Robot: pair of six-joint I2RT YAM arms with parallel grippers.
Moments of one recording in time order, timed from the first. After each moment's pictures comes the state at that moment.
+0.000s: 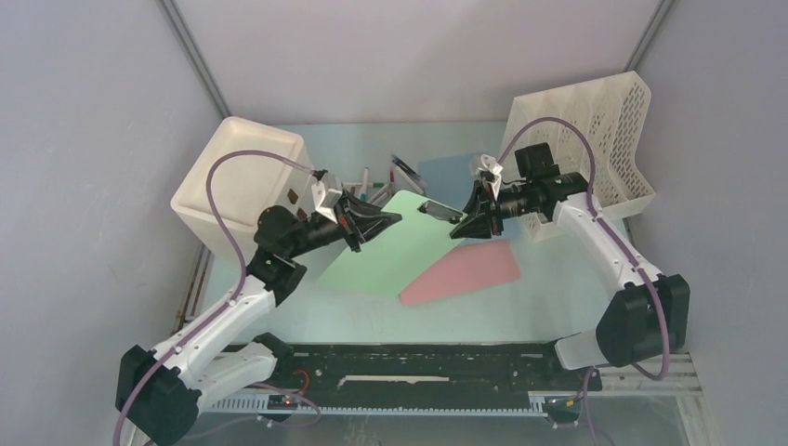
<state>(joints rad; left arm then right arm) -0.54 0.95 0.67 0.56 0.71 -0.33 0.26 1.42 1.23 -0.80 -1.30 -0.75</state>
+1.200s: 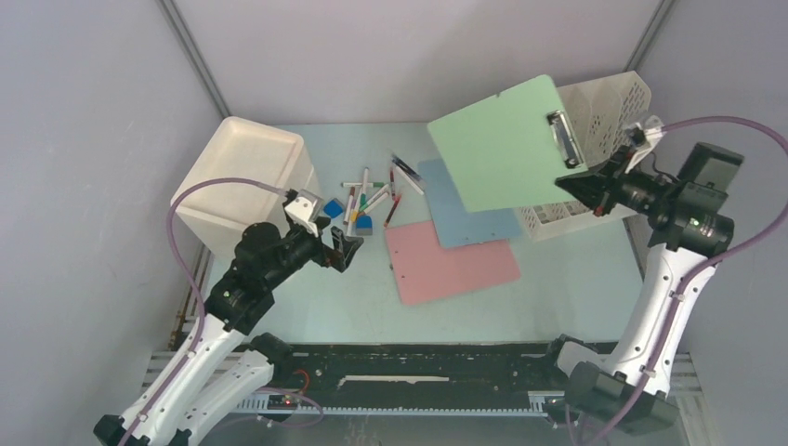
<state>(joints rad) -0.50 0.63 0.71 -0.26 0.16 -0.11 -0.41 1.08 1.45 -0.94 -1.28 -0.38</state>
